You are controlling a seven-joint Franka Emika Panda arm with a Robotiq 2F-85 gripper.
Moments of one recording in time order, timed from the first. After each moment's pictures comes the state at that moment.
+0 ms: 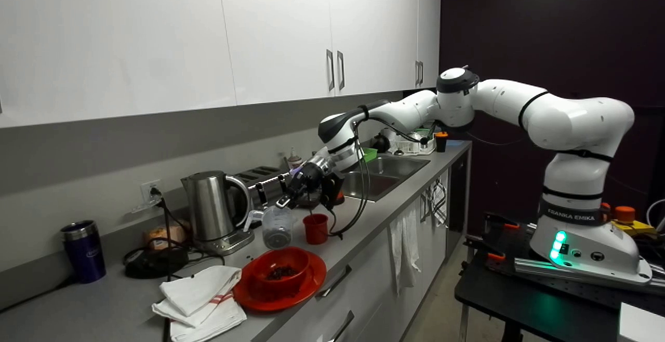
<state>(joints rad) -0.52 1.31 1.18 -1.68 0.38 2.37 -0.86</state>
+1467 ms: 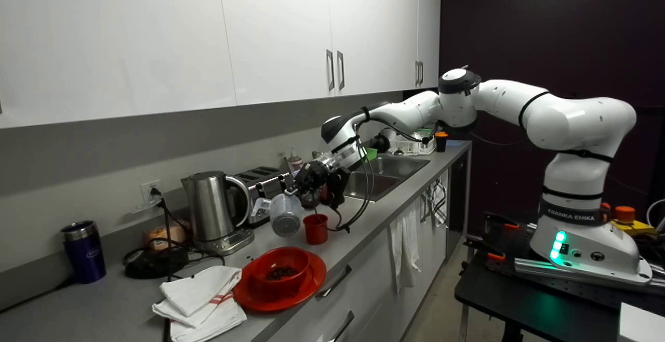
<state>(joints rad) -0.55 1.31 1.17 -1.67 0.53 2.19 -0.91</state>
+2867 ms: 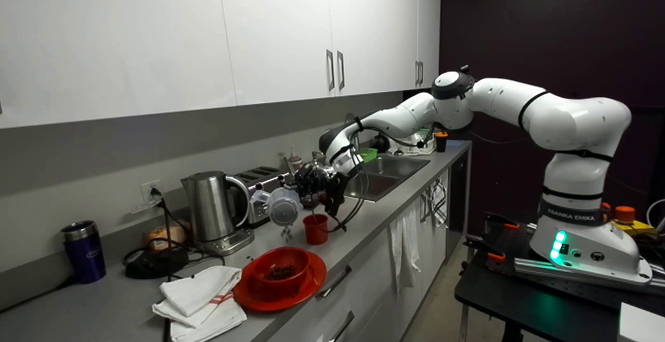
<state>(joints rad) -0.45 1.28 1.00 -1.55 0.84 1.94 -1.02</state>
